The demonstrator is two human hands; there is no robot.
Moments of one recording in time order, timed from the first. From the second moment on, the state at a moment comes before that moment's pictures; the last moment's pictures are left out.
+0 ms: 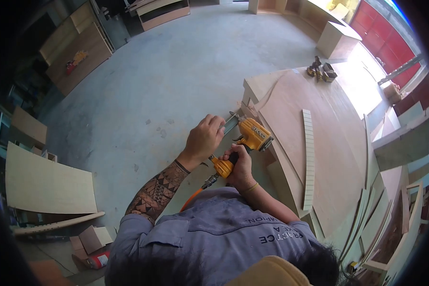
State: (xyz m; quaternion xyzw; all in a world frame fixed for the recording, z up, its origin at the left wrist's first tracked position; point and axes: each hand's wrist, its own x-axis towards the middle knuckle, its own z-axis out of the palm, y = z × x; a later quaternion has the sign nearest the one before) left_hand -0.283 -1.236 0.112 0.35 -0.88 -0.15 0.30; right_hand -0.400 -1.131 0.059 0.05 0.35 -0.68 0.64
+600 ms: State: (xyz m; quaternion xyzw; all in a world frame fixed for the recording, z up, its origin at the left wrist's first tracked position) left_hand -0.347 -1.452 0.010 0.50 -0.80 -0.14 0.31; right_hand -0.489 -1.372 0.003 0.01 0.37 -0.54 0.76
